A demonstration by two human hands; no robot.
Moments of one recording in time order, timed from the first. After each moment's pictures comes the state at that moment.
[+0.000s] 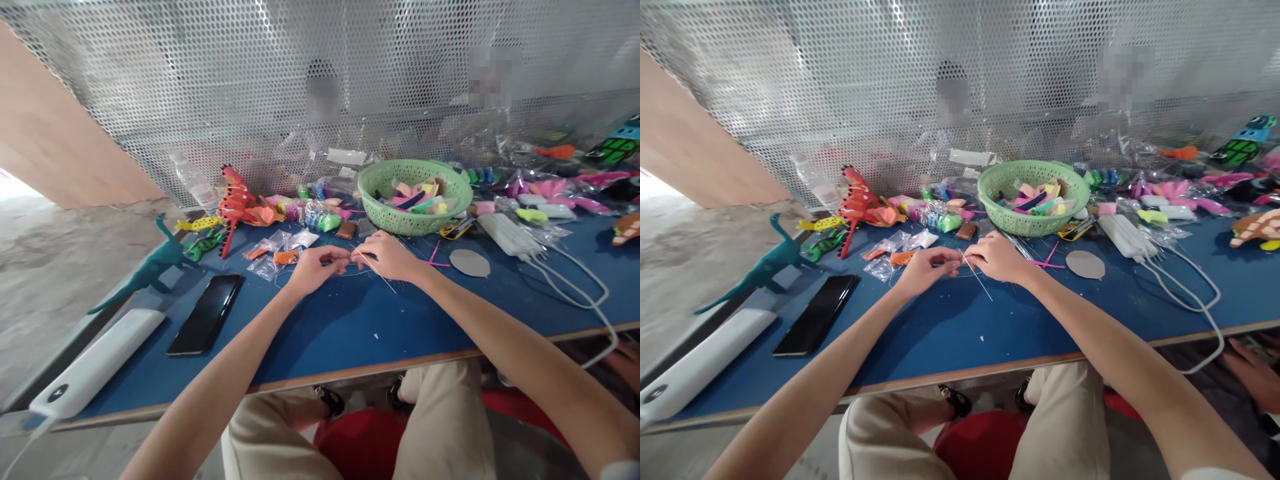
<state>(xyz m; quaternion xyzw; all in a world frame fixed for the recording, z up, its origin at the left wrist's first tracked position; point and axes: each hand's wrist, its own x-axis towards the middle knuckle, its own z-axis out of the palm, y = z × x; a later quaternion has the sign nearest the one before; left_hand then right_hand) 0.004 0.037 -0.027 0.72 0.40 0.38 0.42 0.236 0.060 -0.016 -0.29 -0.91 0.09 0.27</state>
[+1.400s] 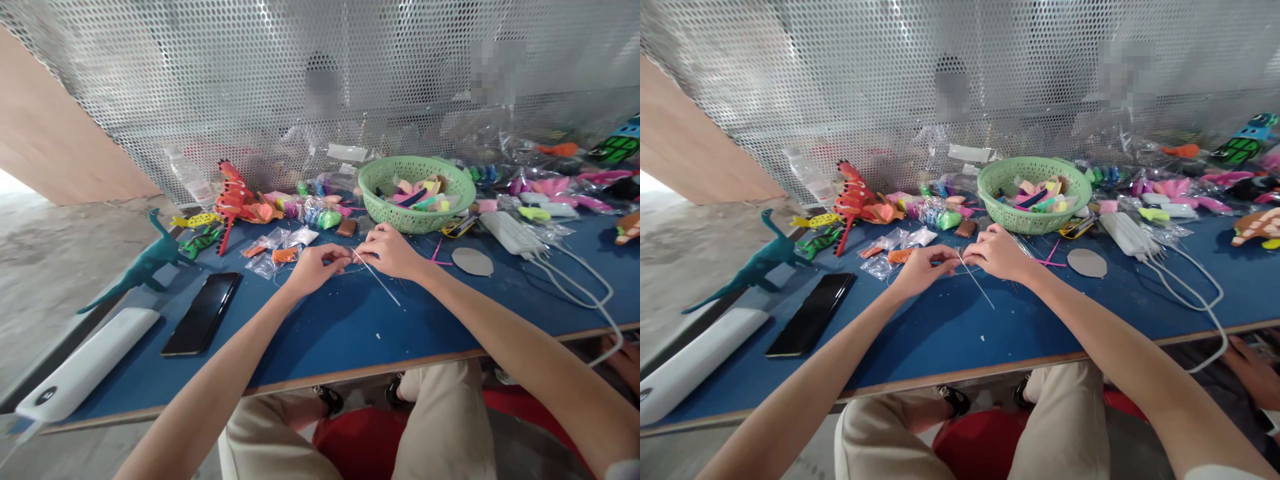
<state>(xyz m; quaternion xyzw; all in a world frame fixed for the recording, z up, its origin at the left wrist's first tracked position) 0.005 0.034 -0.020 0.77 0.39 0.35 0.35 0.237 0.061 -0.017 -0.29 -0.92 0.00 0.28</state>
